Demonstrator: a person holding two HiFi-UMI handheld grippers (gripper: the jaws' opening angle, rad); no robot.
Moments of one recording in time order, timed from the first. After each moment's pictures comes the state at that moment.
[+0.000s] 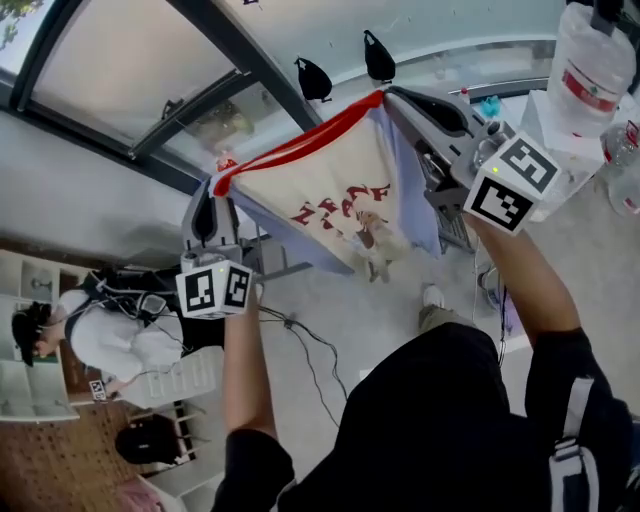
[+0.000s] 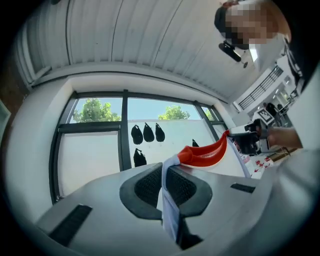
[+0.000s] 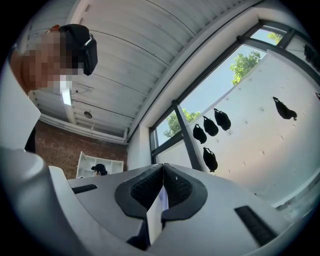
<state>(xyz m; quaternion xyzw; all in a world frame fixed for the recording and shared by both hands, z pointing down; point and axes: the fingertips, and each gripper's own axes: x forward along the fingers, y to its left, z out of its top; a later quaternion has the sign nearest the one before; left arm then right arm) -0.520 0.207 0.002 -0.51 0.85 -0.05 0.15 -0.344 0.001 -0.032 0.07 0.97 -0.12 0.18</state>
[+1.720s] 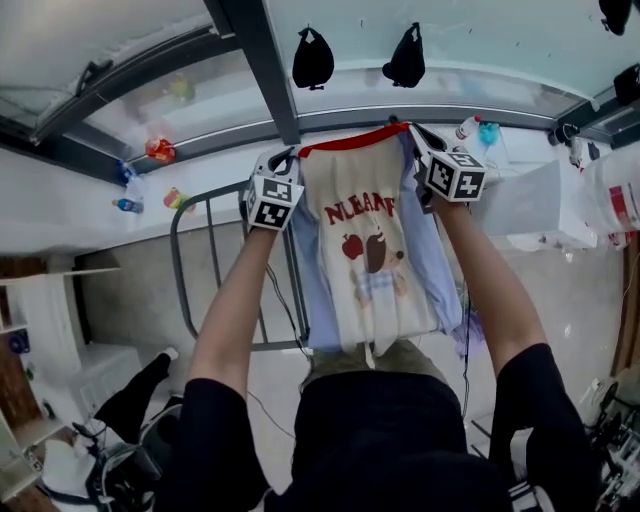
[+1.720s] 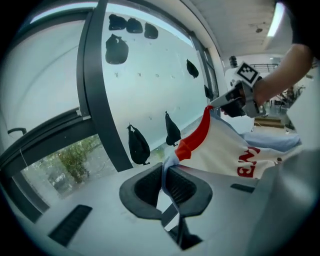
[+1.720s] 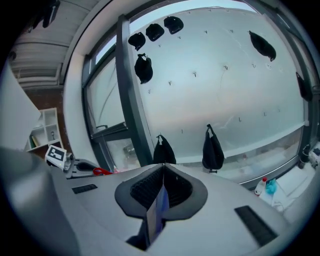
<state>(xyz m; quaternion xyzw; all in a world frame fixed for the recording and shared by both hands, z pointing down) -0.856 -0.042 0.431 -0.60 0.74 -0.25 -0.13 -0.696 -0.236 0.371 -0.17 0.96 -0.16 -0.16</state>
